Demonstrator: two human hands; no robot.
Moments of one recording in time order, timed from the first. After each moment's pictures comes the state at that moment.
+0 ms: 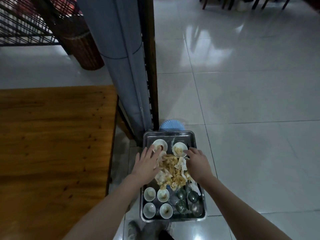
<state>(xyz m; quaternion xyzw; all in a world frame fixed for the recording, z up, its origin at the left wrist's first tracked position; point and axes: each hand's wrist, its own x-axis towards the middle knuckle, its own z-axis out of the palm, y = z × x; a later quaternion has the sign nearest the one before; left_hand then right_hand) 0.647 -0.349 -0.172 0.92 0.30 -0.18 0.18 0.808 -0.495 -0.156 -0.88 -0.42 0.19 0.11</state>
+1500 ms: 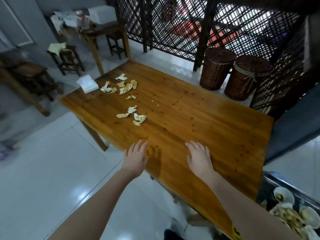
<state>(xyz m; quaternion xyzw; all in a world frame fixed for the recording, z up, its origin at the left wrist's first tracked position) 0.051 -0.222 -0.075 0.73 0.66 -0.02 0.18 0.302 -0.228 -0.092 -0.70 -0.70 0.12 0.11</state>
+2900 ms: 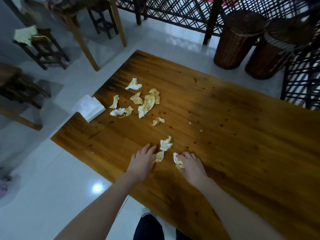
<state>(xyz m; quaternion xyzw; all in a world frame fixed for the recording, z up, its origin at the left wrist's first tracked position) -0.132 0.100 -0.149 0.77 0.57 -0.10 0.25 0.077 0.061 -0.179 -0.68 -0.69 0.25 -0.02</state>
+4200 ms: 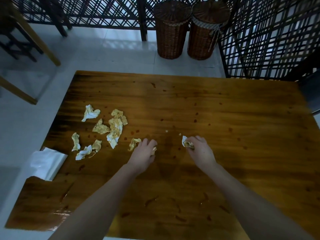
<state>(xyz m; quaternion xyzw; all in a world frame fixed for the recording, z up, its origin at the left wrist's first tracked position) -0.069 0.228 -0.150 0.90 0.34 -0.07 0.26 0.126 0.099 -0.140 -0.85 -0.46 0.20 0.14</state>
